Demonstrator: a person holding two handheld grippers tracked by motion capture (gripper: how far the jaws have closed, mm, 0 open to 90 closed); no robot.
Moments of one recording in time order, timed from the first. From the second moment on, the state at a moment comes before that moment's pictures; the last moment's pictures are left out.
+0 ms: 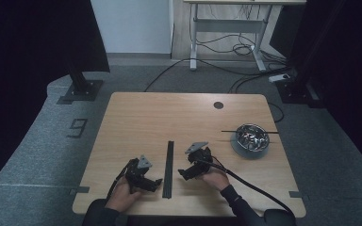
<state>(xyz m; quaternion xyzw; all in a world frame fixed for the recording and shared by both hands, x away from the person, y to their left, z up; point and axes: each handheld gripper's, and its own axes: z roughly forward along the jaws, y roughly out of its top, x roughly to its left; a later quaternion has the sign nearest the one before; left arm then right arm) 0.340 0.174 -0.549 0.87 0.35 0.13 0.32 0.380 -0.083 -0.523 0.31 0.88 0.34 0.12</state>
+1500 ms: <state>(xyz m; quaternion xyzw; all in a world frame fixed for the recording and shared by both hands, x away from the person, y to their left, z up) 0.340 0.174 -0.549 0.87 0.35 0.13 0.32 0.379 -0.041 -0.536 0.28 0.90 0.30 0.12</state>
